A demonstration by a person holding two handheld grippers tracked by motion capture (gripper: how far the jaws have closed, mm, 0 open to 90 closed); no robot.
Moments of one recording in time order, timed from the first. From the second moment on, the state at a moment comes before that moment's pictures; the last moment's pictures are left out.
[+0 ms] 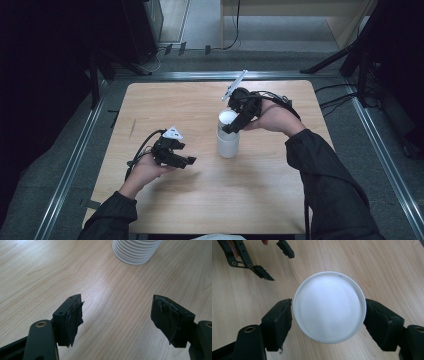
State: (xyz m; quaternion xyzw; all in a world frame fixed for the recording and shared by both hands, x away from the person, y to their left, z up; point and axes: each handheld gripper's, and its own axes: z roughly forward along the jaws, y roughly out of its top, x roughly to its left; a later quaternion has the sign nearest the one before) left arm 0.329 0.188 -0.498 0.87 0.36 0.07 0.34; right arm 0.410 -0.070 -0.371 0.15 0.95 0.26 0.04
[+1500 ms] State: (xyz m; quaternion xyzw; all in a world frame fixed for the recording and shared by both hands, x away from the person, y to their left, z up) left arm 0.331 0.190 -0.495 0.86 0.36 0.06 0.34; right arm 0.407 -0.065 -0.319 0.15 0.96 0.23 0.04
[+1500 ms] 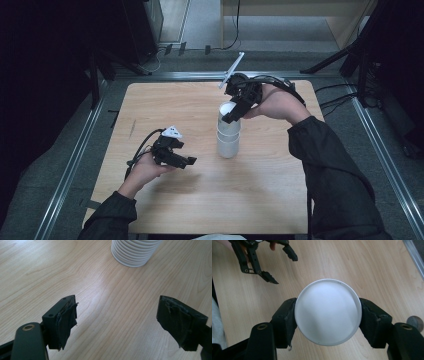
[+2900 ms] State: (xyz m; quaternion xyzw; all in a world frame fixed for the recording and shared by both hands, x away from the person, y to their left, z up) left arm 0.317 0.181 -0.484 0.87 0.32 0.02 0.39; right arm 0.323 -0.123 -0.359 0.13 0.94 0.30 0.01
